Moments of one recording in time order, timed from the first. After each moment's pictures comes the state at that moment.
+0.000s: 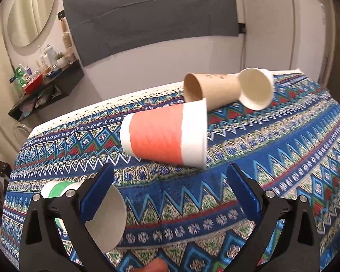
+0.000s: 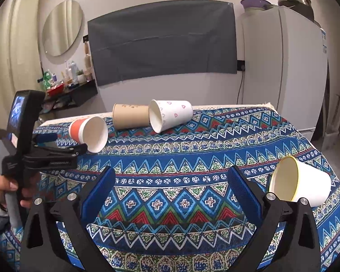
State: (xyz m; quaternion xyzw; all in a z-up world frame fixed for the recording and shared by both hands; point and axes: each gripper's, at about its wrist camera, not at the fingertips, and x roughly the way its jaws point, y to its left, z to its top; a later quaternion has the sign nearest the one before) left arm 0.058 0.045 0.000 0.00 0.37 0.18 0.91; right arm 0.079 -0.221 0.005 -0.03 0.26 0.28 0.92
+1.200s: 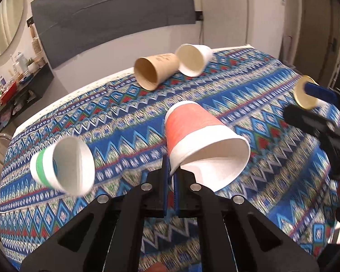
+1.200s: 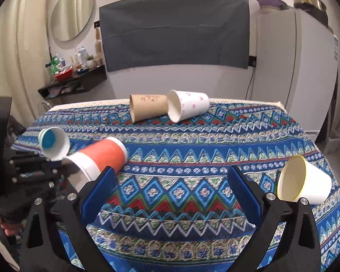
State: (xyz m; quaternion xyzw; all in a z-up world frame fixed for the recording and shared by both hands) left arm -0.029 -0.011 0.003 0.03 0.41 0.05 0.91; right arm 0.057 -0.201 0.015 -0.06 0.30 0.30 0.91
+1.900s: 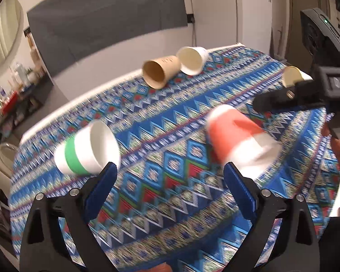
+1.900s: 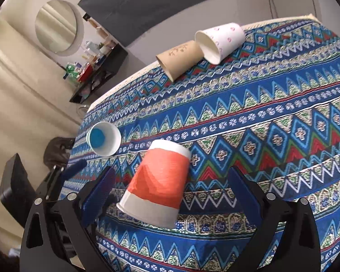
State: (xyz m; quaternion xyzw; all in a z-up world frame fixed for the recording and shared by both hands) left arm -0.065 0.017 0.021 0.06 0.39 0.04 0.92; right arm 0.082 -0.170 -0.006 0.11 0.51 0.39 0.76
